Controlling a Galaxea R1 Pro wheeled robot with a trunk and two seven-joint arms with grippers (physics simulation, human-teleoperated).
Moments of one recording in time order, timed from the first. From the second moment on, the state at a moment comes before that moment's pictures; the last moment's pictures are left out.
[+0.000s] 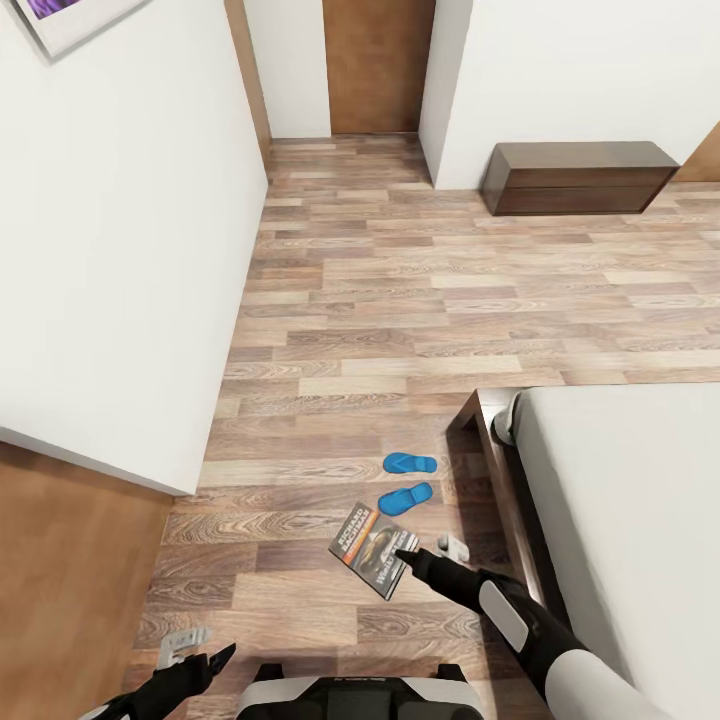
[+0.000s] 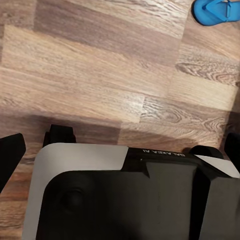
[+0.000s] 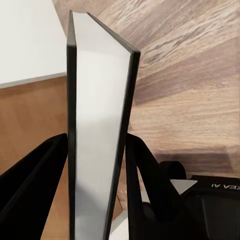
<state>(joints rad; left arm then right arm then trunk) -0.53 0.20 0.51 -0.02 -0.14 -0.20 -0.59 -0.61 -0.03 0.24 -0.49 -0.74 0.35 0.45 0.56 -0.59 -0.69</state>
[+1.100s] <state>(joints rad) -0.53 0.20 0.51 -0.02 -0.14 -0.20 -0.59 -0.61 -0.03 0.24 -0.48 -0.74 0.36 0.84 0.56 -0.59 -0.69</state>
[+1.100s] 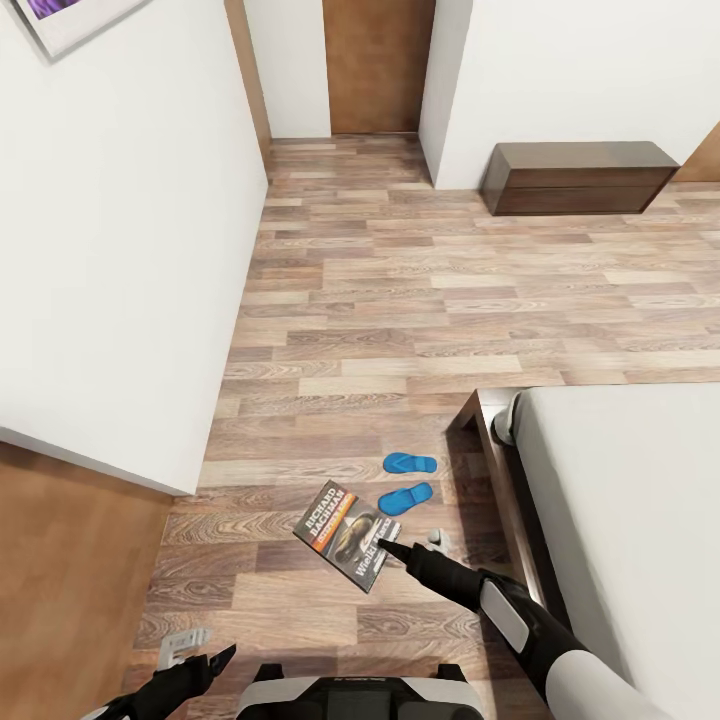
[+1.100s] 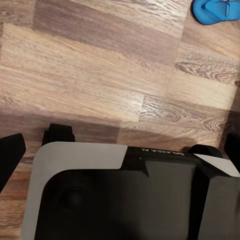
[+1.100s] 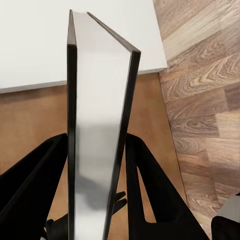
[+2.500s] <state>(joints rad) -0.52 0.19 0.51 -0.02 -0.14 -0.19 -0.59 -0.61 -0.03 0.24 -0.48 -0.74 0.35 0.84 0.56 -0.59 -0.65</state>
